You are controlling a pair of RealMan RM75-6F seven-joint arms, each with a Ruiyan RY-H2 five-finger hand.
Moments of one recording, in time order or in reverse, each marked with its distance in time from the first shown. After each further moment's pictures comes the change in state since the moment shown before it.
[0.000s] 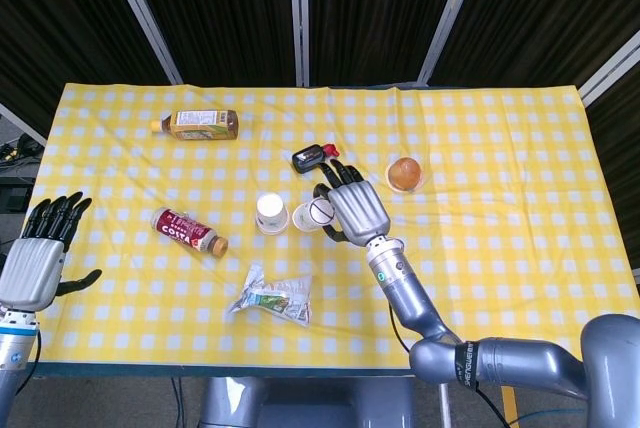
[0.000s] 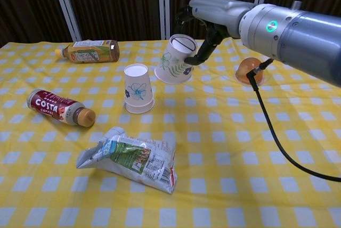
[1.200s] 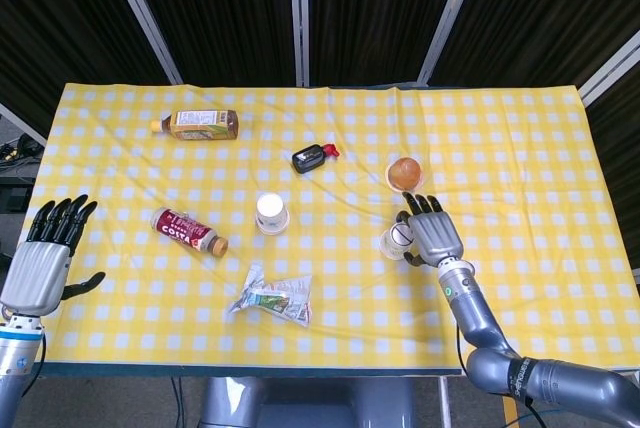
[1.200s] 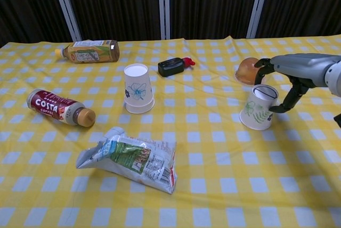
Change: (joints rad) left arm -0.023 -0.019 0.056 -0.014 0.008 0.069 0.059; right arm -0.215 0.153 -0.155 0.031 0.072 -0.088 -0.012
